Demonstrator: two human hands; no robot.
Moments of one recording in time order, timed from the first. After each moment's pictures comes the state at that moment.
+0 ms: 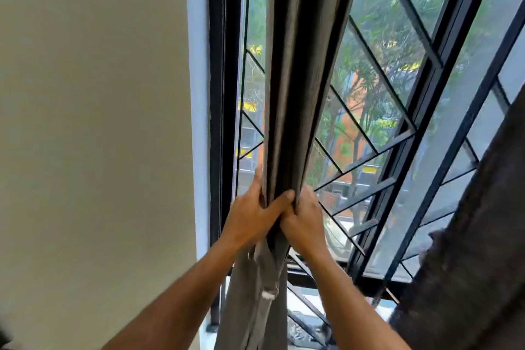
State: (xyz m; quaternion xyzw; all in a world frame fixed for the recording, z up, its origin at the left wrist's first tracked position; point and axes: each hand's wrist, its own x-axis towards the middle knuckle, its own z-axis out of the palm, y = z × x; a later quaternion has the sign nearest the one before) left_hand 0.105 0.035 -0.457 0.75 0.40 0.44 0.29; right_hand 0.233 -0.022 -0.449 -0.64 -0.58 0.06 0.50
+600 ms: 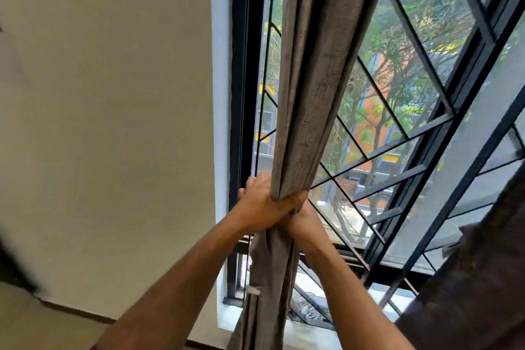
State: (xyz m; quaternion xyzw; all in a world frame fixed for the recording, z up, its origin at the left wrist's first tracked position) left_hand 0.080 0.034 -0.455 0.79 0.39 0.36 0.30; right_hand 0.205 -0.005 -0.492 -0.48 -0.59 0.38 0.53
